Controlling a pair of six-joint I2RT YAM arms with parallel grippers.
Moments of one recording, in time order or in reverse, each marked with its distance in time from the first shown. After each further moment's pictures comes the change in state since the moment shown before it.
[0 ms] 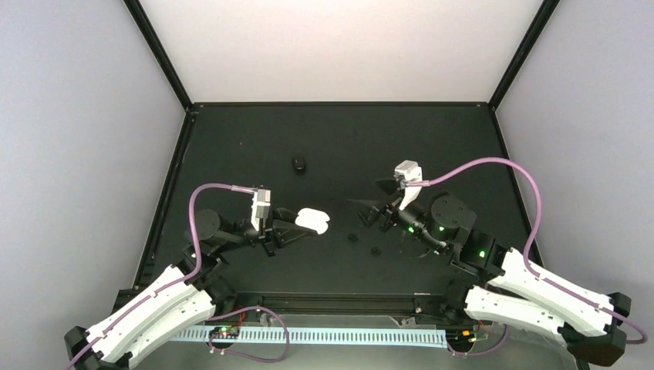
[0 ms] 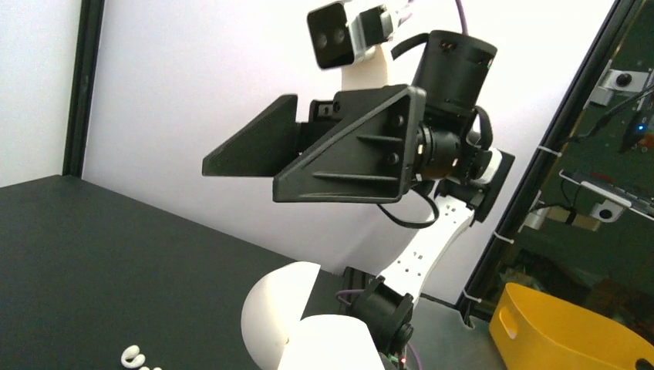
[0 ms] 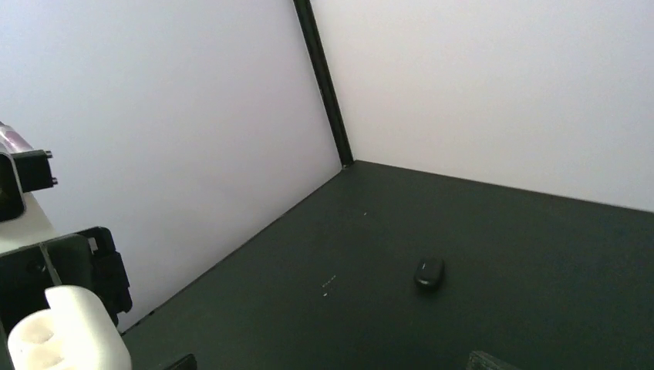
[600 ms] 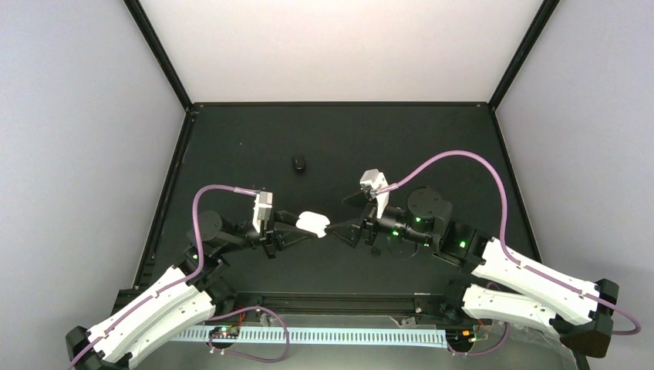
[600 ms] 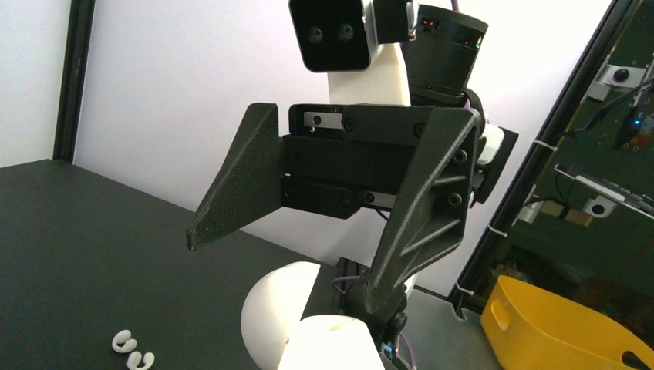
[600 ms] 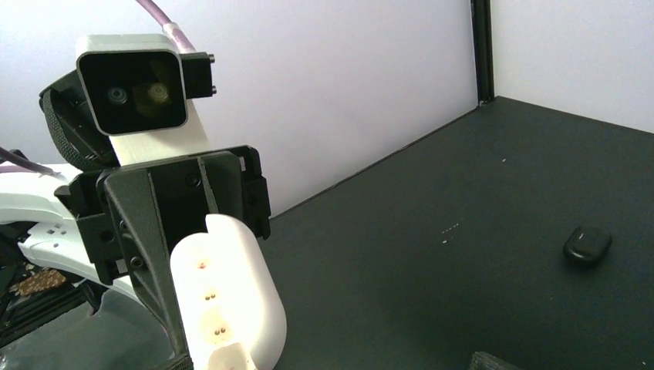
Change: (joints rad) left arm 0.000 -0.020 -0.038 0.010 0.006 -0.025; right arm -0.044 0.114 0.013 0.002 -0.416 0.012
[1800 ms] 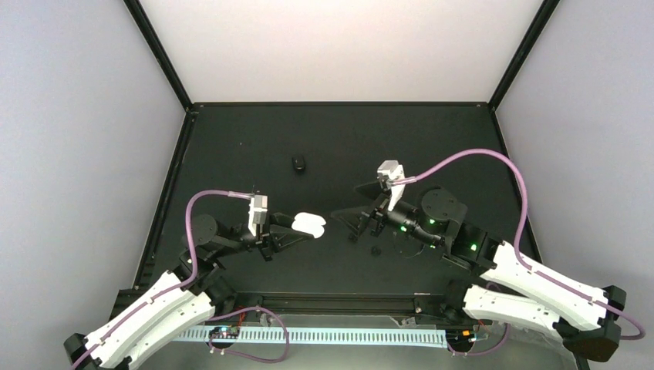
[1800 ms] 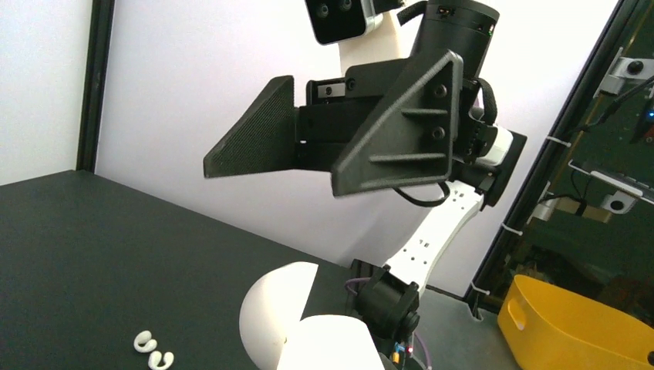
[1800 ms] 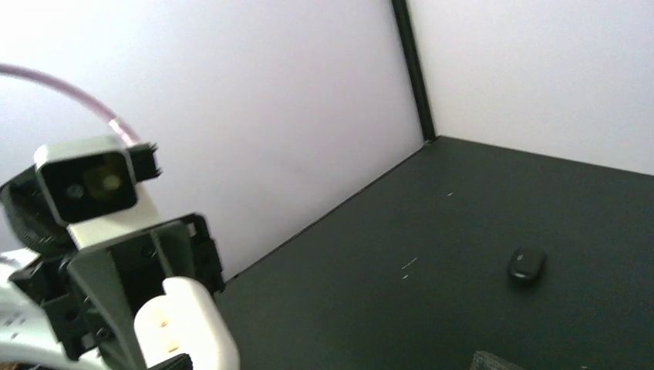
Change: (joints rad) left arm 0.000 -0.062 0.000 -0.066 -0.022 0.048; right arm 0.000 -0.039 0.022 0.007 0.143 0.048
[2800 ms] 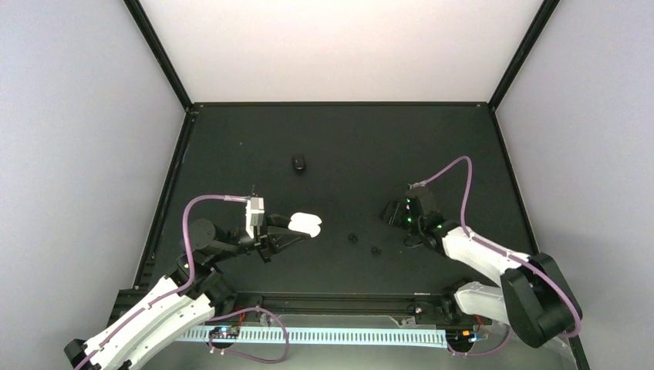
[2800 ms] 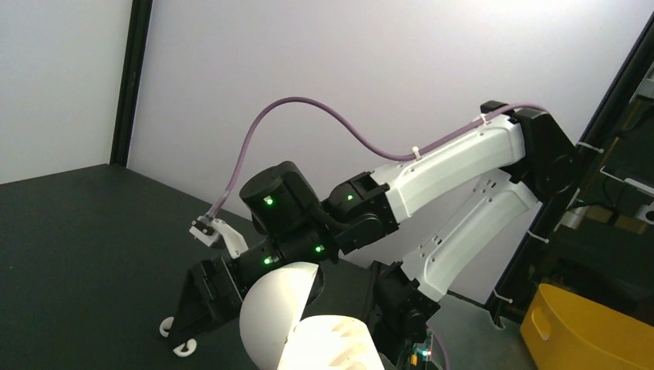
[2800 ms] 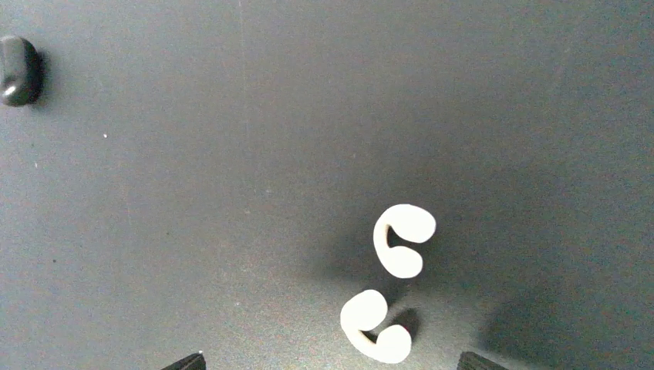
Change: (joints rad) left arm 0.000 -0.068 -0.027 -0.057 -0.072 0.005; right arm -0.580 0.324 -0.433 0.024 0.045 0.361
